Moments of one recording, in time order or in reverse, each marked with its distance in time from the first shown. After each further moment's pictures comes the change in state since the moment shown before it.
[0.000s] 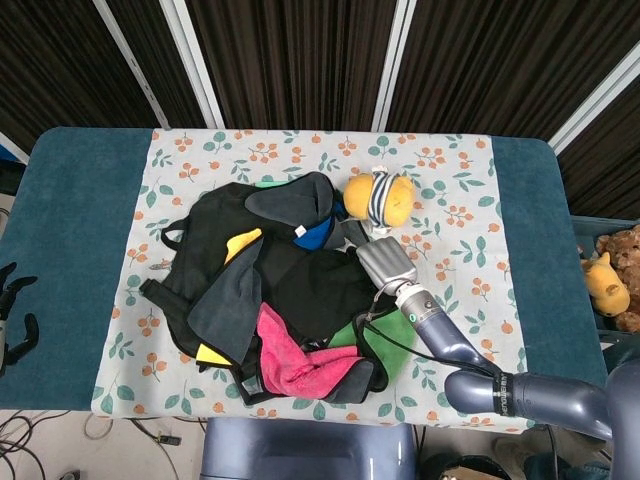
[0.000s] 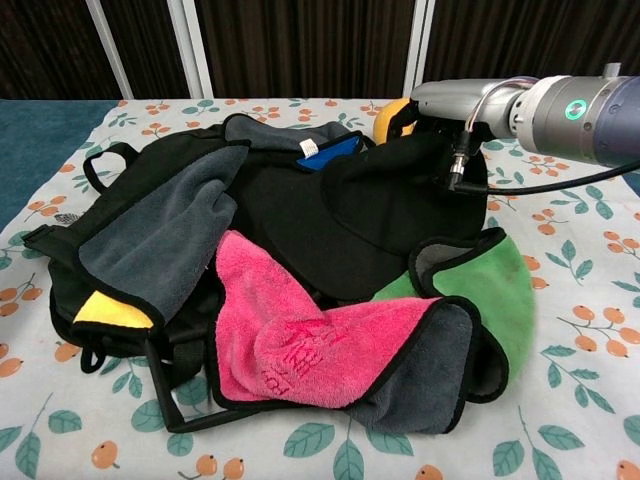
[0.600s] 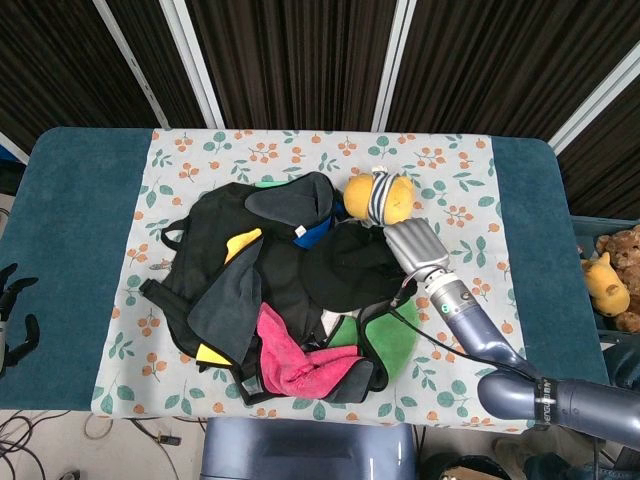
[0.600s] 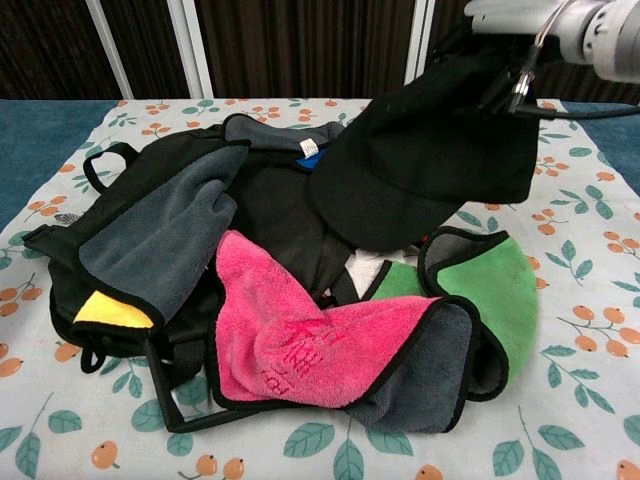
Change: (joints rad) left arm 0.004 -0.001 0.003 0.001 0.007 0.005 -0.003; right arm -0.070 0.204 0.070 -0.151 -0.052 0.042 0.155
